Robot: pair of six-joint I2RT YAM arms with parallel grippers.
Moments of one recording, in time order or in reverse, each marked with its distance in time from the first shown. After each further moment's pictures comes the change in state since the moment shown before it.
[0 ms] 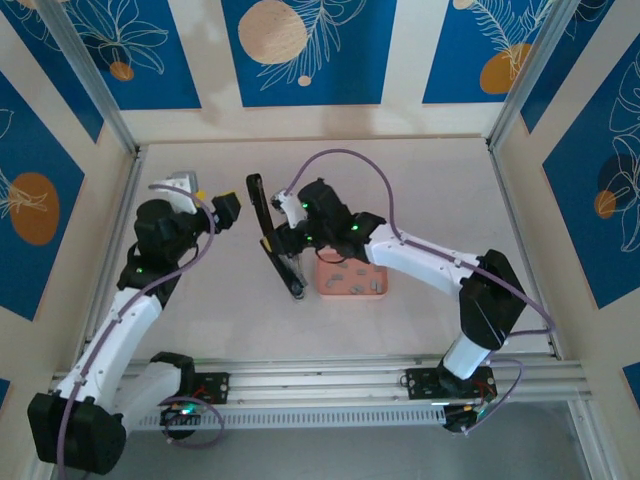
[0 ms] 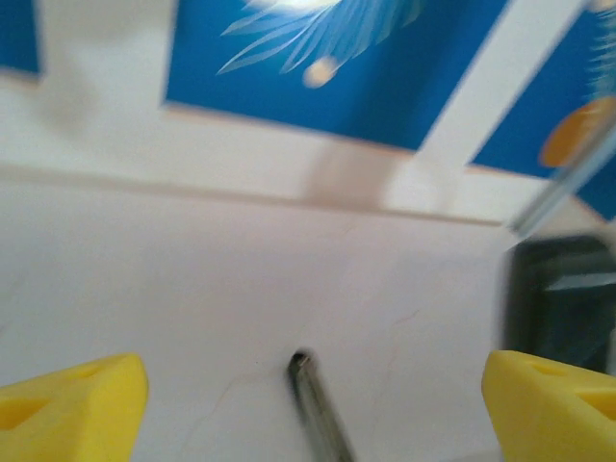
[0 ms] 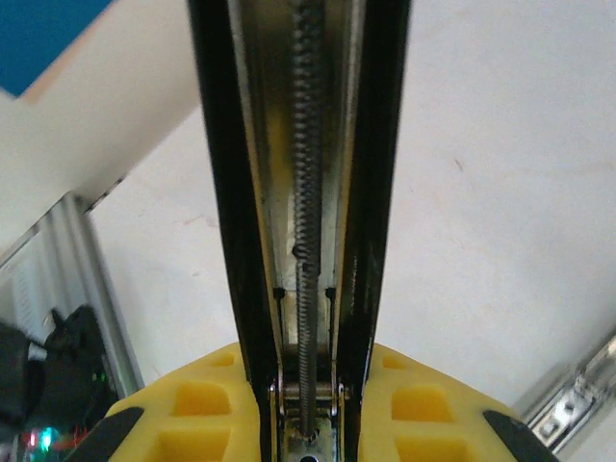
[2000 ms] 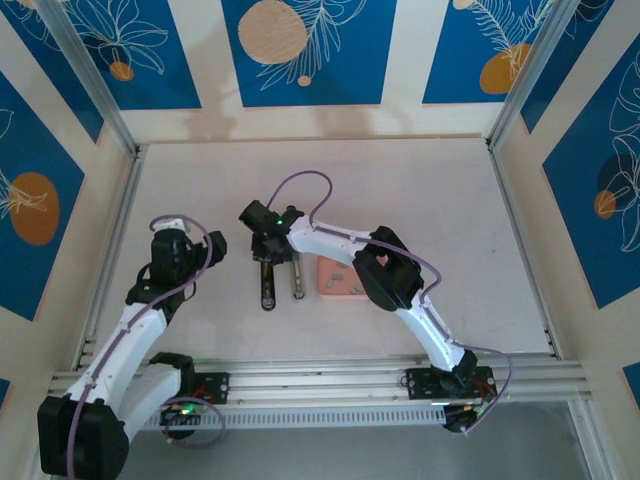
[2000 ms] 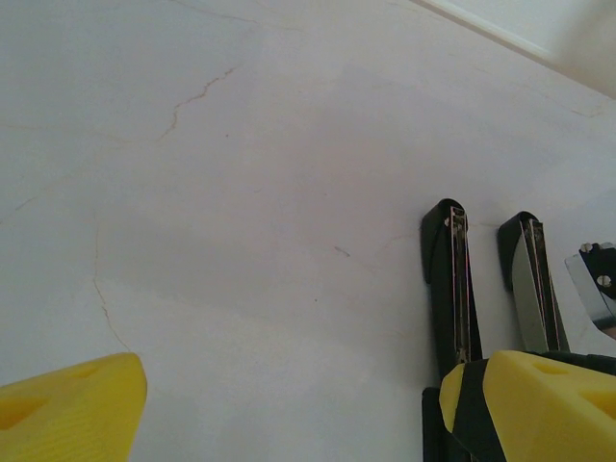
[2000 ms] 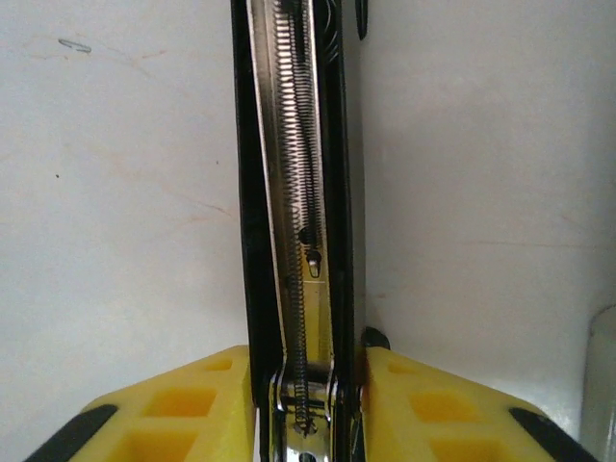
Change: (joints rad) left arm 0.037 -0.046 -0.198 -0.198 -0.238 -0.113; right arm 0.058 0.668 0.568 -0.414 0.293 0.574
